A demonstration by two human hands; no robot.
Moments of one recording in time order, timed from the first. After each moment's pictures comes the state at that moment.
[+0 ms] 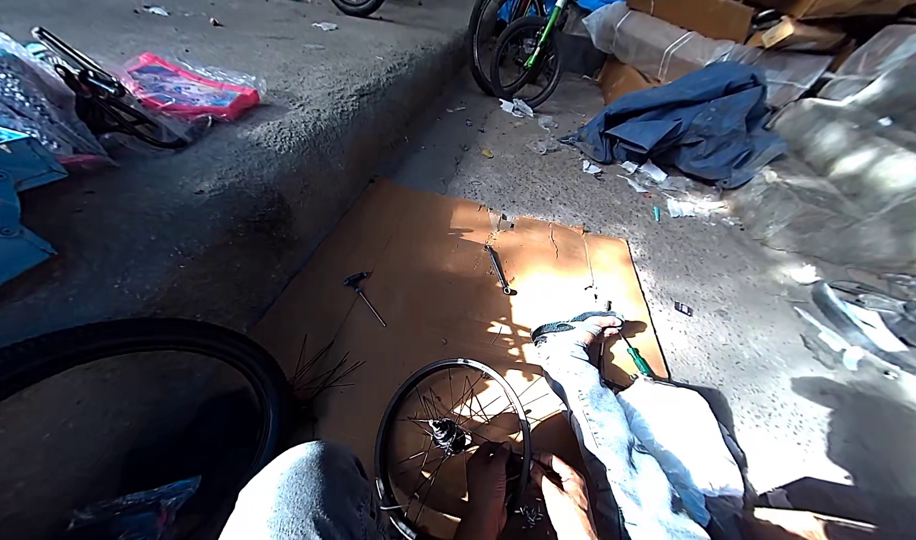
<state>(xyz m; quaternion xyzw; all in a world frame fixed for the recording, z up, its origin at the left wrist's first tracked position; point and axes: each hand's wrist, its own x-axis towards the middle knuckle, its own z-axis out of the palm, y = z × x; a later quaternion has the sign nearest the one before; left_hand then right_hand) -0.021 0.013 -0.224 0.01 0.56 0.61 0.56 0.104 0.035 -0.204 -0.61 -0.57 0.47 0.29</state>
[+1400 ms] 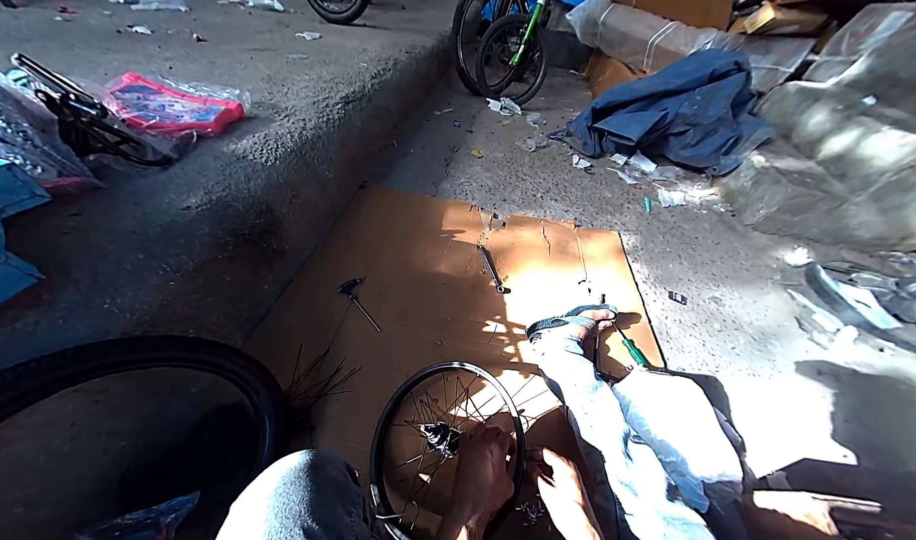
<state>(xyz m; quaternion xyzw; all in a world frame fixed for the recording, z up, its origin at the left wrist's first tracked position) -0.059 0.020 -0.168 0.62 0.70 0.10 0.33 0.112 0.045 -0.209 -0.56 -0.69 0.40 0.23</state>
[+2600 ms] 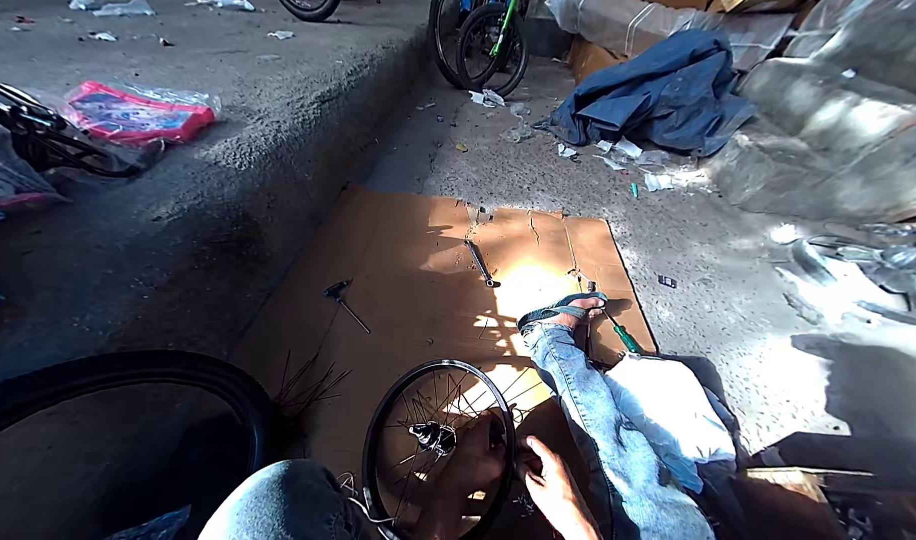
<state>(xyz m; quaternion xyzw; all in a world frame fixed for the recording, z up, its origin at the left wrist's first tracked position) -0.074 0.034 -0.190 0.55 0.63 0.24 0.49 0.111 0.044 -0.205 -0.50 -0.71 0.44 0.23</state>
